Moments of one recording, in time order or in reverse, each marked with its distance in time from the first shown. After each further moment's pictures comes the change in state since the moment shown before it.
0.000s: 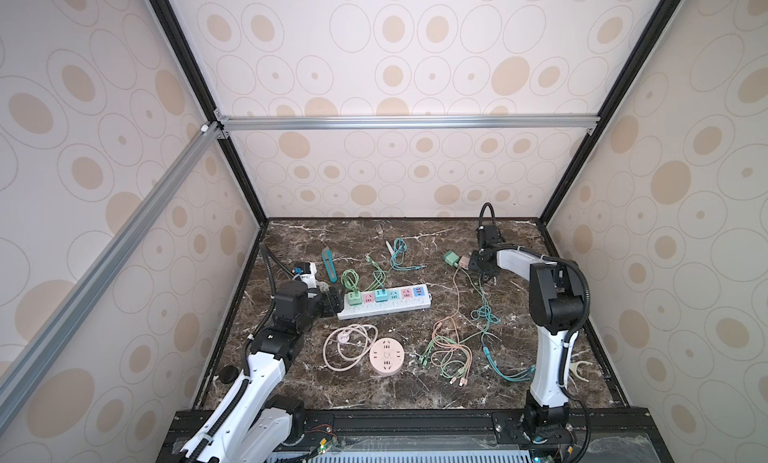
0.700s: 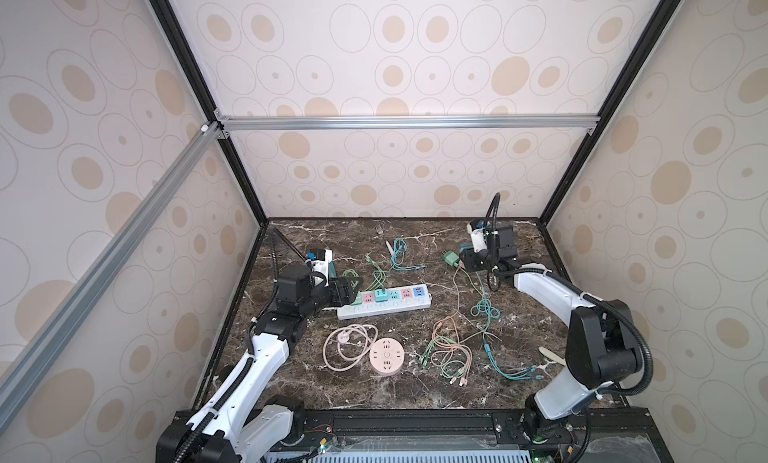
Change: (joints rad) left arm 0.000 0.145 0.124 0.053 0.344 -0.003; right arm 0.123 -0.502 -0.343 0.254 -0.277 -0.525
